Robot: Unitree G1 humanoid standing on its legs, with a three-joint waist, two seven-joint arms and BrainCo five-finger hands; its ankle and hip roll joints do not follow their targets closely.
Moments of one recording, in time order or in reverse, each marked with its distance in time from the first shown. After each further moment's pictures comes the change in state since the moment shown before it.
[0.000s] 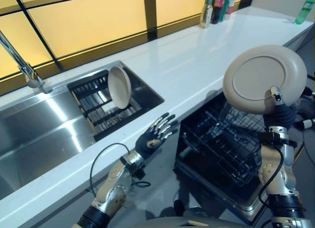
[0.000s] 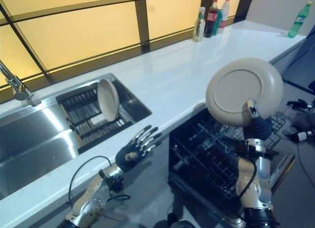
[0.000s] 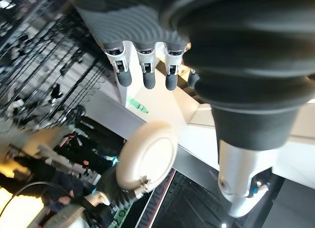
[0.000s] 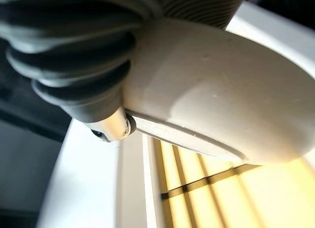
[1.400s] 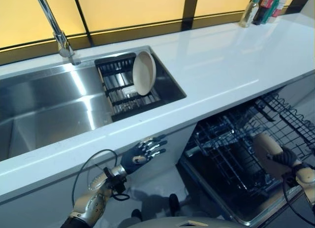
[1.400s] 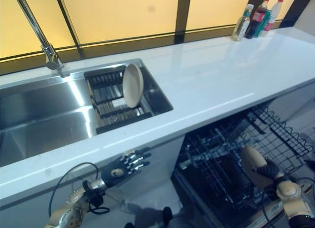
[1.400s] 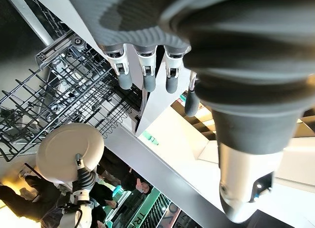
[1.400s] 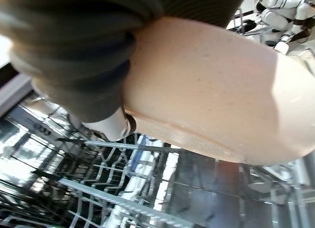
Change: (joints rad) left arm 0.112 0.128 0.123 0.028 0.047 0.132 -0.180; right arm 0.015 -0.341 0.172 0.731 -0.972 0.231 0.040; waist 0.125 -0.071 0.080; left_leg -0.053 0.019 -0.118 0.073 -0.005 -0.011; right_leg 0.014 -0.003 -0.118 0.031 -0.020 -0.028
